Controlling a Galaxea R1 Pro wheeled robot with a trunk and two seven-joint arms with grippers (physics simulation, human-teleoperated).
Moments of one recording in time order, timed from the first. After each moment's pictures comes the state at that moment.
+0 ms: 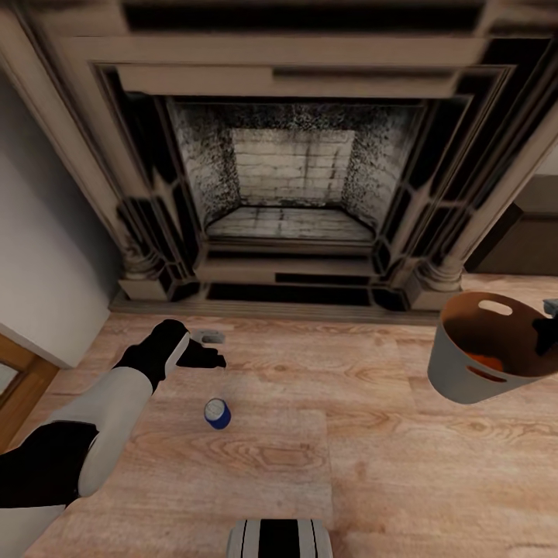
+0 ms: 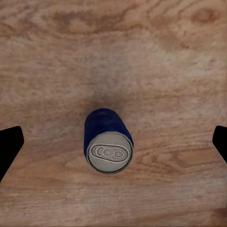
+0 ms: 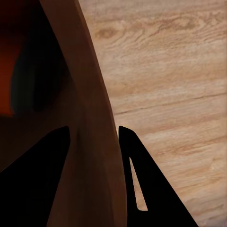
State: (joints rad) left arm -1.11 0.02 -0.11 -0.44 0.00 0.90 -0.22; right arm -1.69 -0.60 0.65 0.04 0.45 1.05 0.95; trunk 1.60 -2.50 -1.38
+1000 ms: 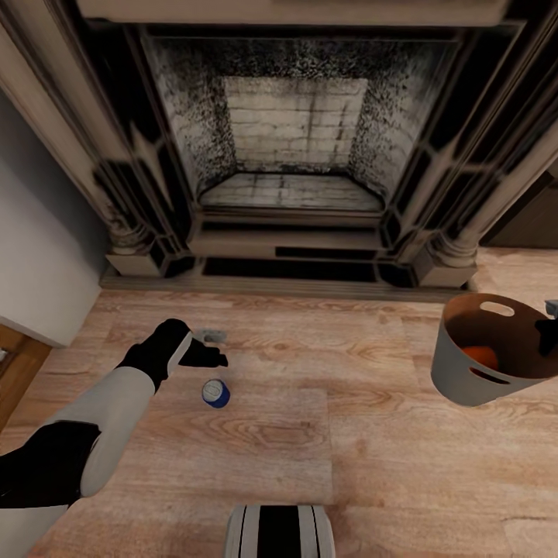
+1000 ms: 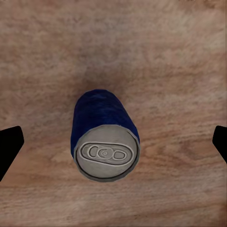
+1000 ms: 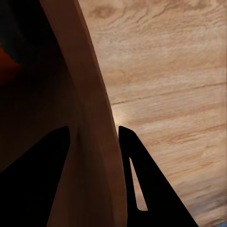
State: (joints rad) left arm -1.11 0.01 -0.11 -0.45 0.00 0.90 -0.21; right arm -1.68 -0.60 0.67 0.04 0.45 1.05 0.95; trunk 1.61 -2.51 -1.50
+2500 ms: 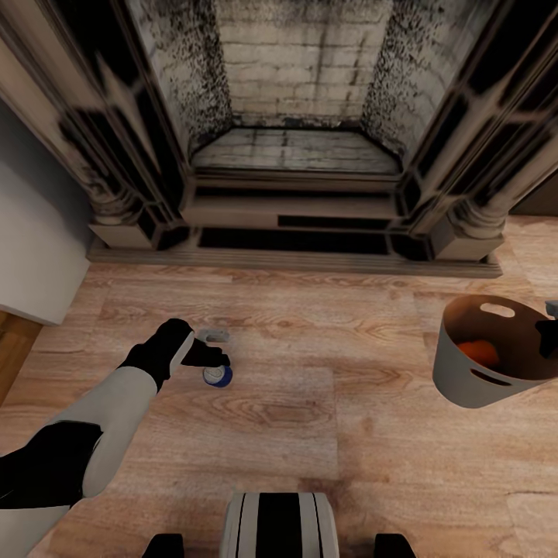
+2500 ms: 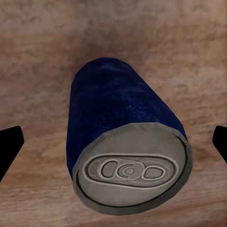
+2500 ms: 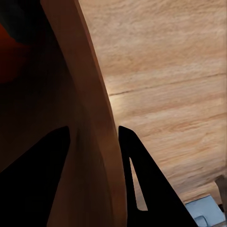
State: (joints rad) left arm -1.11 0.00 -0.11 -0.45 0.00 0.90 -0.21; right arm -1.68 -0.60 0.69 0.04 0.45 1.05 0.95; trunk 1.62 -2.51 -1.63
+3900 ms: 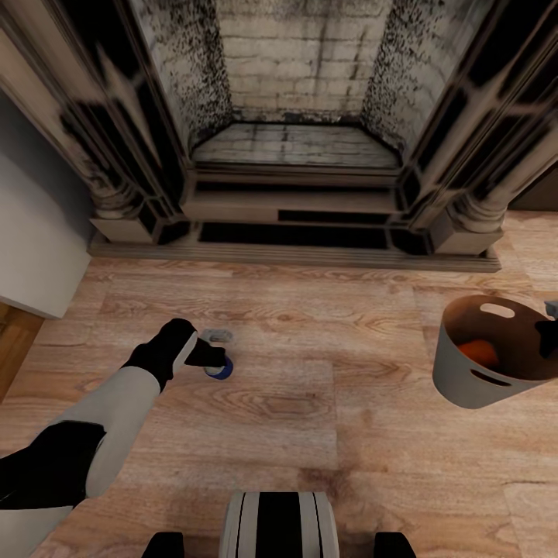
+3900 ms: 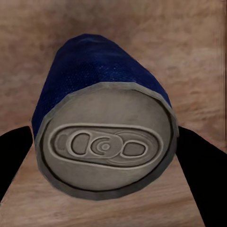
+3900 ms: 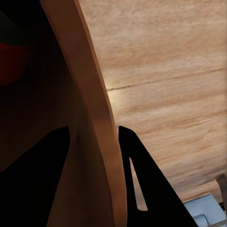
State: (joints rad) left arm -1.11 -0.01 -0.11 -0.45 -0.01 0.90 -0.21; right arm -1.68 -0.60 0.68 0.04 0.45 1.05 0.95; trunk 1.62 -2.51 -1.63
